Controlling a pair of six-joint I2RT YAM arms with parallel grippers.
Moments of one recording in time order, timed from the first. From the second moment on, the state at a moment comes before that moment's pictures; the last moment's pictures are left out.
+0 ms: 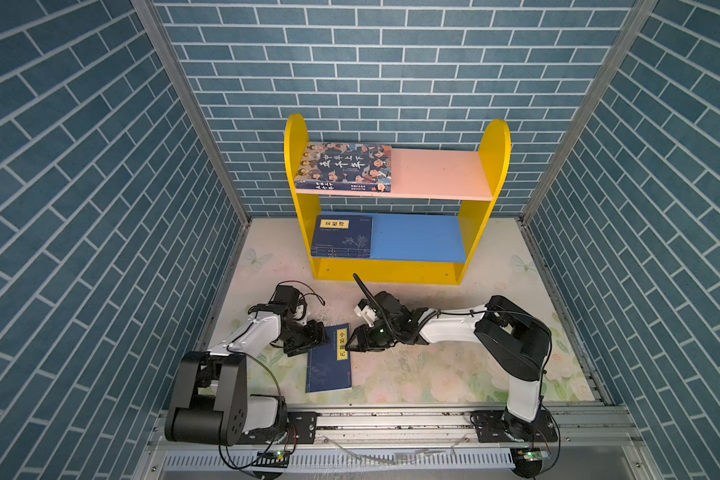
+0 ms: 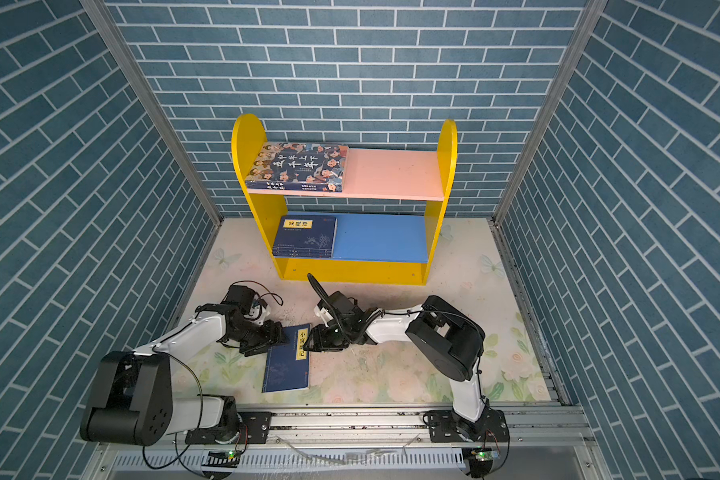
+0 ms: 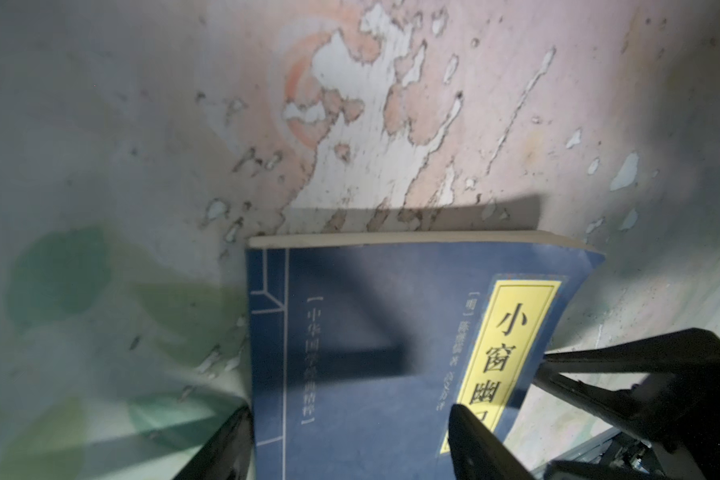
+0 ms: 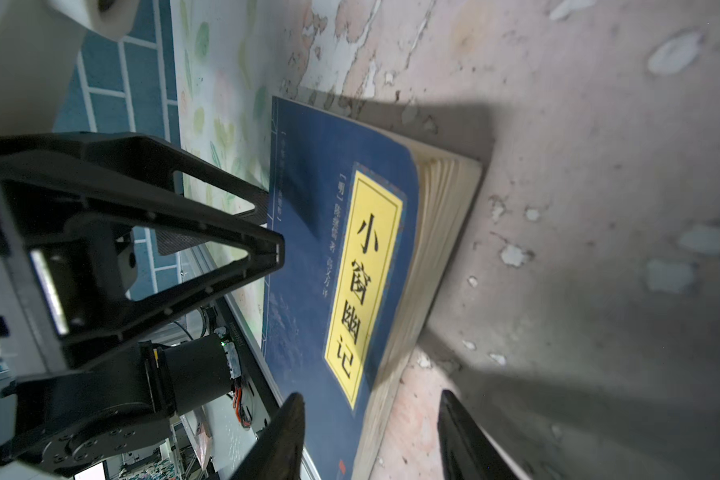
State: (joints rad) left arm -0.09 1.33 0.63 -0.70 0.42 -0.31; right arm 1.04 1.92 1.04 0.05 -0.53 0.84
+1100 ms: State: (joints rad) left arm -0.17 1.27 0.57 -0.55 0.62 -0.34; right arm 0.88 1.90 1.09 -0.20 -0.45 0.67
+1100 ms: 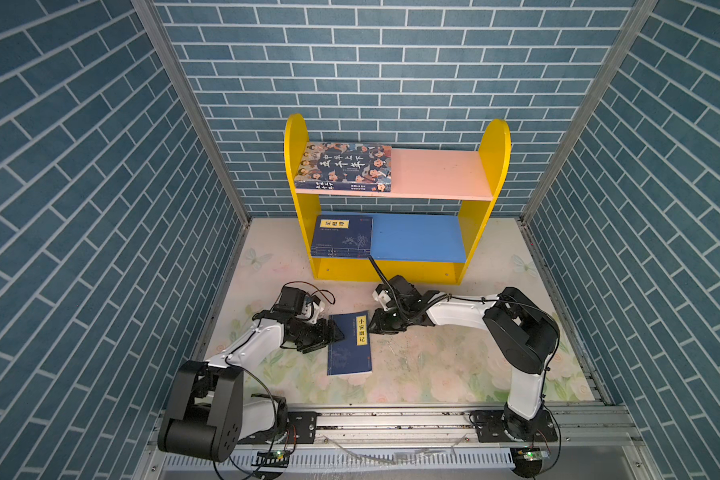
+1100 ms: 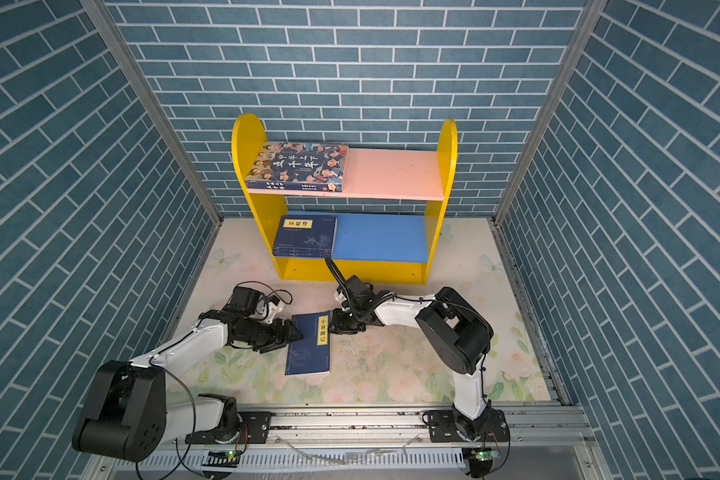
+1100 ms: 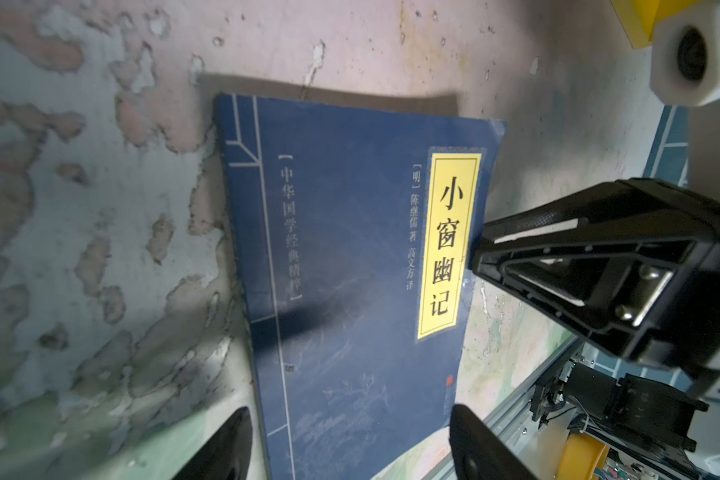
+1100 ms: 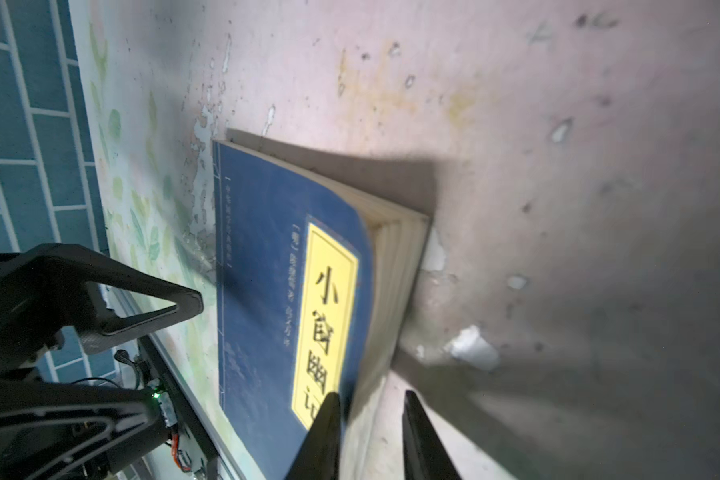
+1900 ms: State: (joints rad) left arm -0.21 1.40 0.58 -0.48 0.68 -0.32; right arm 0.90 1.87 0.97 -0.06 -0.58 0.78
